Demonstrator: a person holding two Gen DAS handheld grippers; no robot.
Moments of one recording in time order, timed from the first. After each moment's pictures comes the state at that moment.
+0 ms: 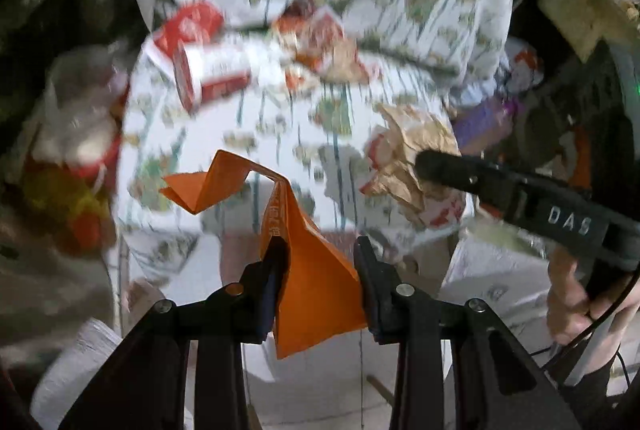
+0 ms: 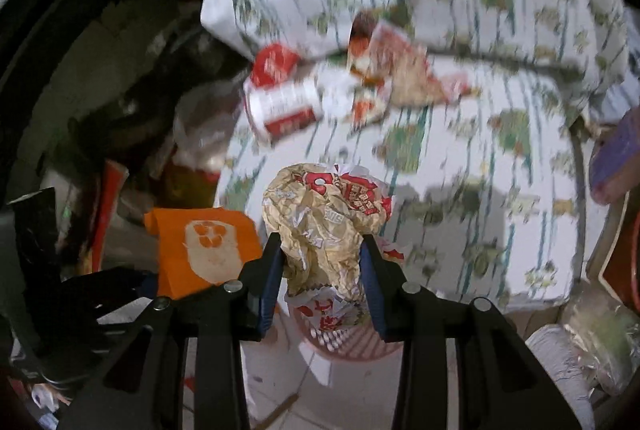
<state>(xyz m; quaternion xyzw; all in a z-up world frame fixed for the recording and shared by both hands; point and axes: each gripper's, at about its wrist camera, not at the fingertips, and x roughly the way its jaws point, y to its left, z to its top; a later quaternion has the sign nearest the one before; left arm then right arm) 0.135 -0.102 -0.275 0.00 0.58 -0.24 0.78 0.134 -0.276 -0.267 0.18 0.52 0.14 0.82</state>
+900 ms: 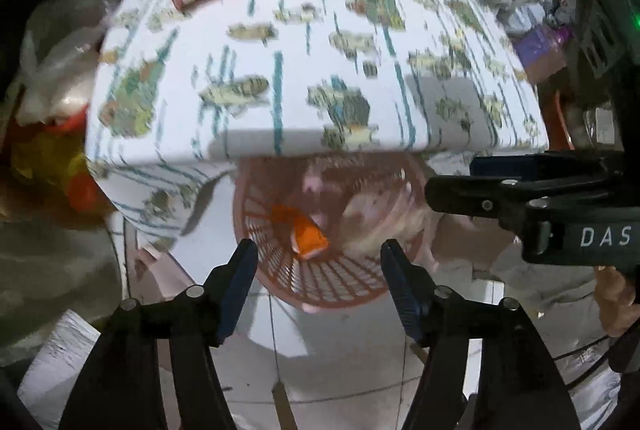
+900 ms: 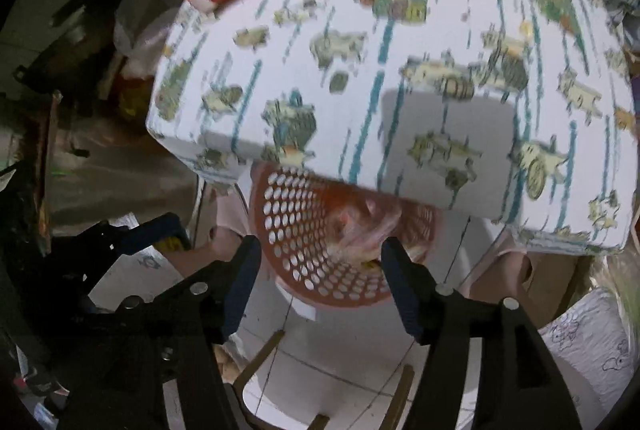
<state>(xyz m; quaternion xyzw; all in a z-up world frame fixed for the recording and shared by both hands) 0.124 -0.109 -0.381 0.07 0.63 -0.20 0.75 0.135 -0.254 -0.381 0.16 0.65 0.14 0.73</state>
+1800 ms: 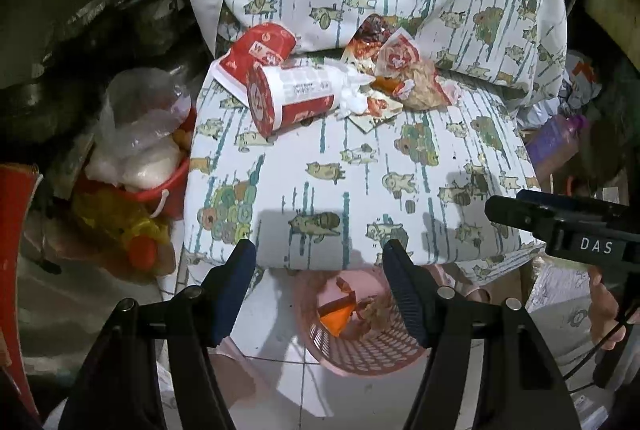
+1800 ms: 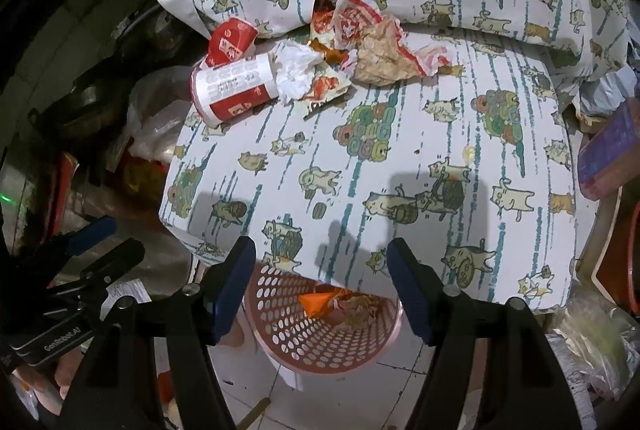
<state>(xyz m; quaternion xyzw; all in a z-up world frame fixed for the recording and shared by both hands) 0.153 -0.080 -0.291 0.06 0.52 -0.14 0.84 0.154 -0.279 -0.312 0.15 0.54 0.09 0.82</state>
